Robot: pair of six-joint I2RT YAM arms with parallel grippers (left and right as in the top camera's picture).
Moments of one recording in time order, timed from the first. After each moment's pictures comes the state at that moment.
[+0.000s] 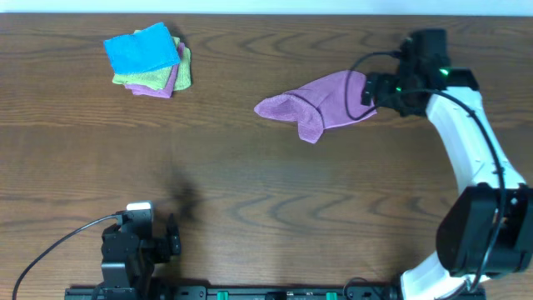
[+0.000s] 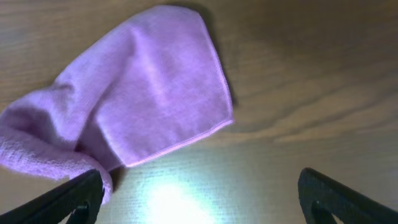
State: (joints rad) left arm -0.02 0.01 0.29 -0.97 -0.08 -0.02; right arm -0.03 1.79 1.43 -0.76 -0.13 0.23
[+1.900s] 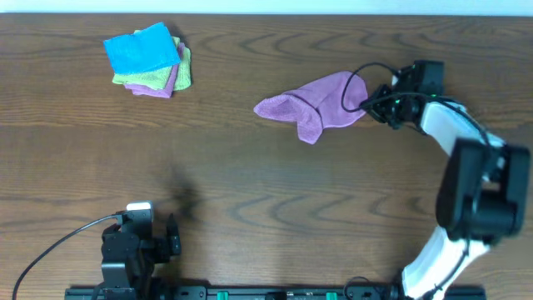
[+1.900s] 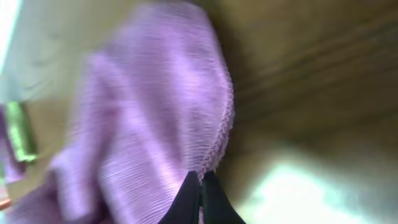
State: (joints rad) left arm -0.02 0.01 0.29 -0.97 -0.08 -0.02; right arm -0.11 1.95 1.25 -0.34 -0.52 0.49
